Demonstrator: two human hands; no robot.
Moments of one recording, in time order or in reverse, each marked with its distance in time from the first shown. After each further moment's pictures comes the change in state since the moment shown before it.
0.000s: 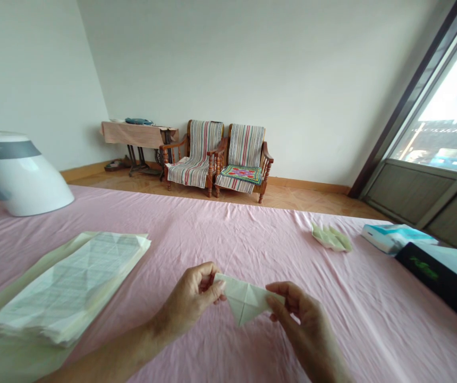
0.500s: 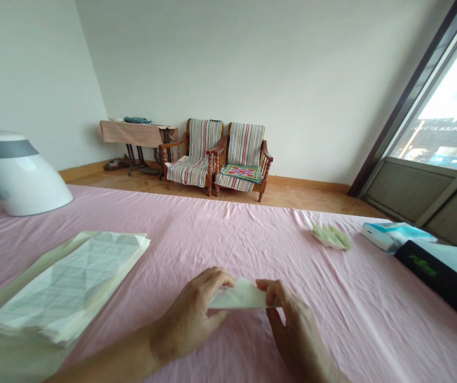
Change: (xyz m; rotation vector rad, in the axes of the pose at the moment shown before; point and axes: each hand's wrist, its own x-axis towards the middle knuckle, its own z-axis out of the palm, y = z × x) left_hand -0.013 0.007 0.008 0.527 -0.051 0.293; right_hand -0.001 0.003 0.013 -0.327 0.077 -0.339
